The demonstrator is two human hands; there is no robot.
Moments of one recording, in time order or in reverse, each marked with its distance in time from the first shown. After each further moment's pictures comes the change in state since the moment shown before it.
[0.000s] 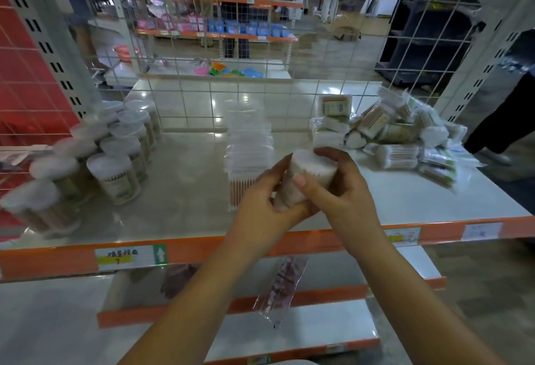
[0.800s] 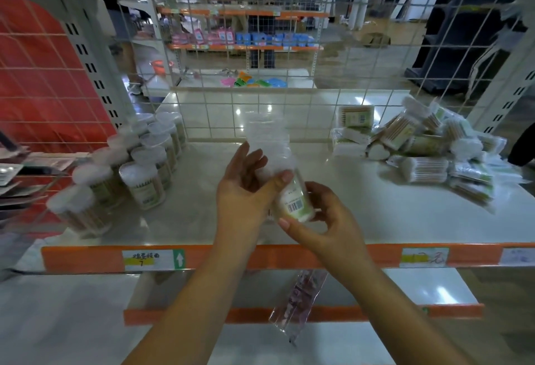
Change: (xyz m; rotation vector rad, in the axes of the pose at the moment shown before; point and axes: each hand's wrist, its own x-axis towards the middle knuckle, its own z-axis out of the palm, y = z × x) left_hand 0.013 0.009 -0.016 -0.295 0.508 -0.084; right_hand -0.007 0.024 0.014 -0.153 -0.199 -0.016
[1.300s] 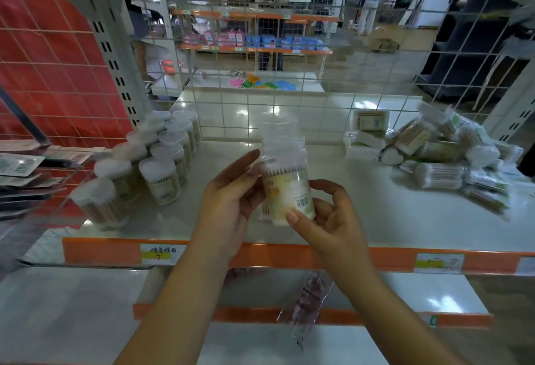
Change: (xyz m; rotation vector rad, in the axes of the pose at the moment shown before) left_hand 0.009 0.015 -0.044 -0.323 -0.099 -0.188; right_hand -0.004 -0.010 0.029 0.306 0.022 0.030
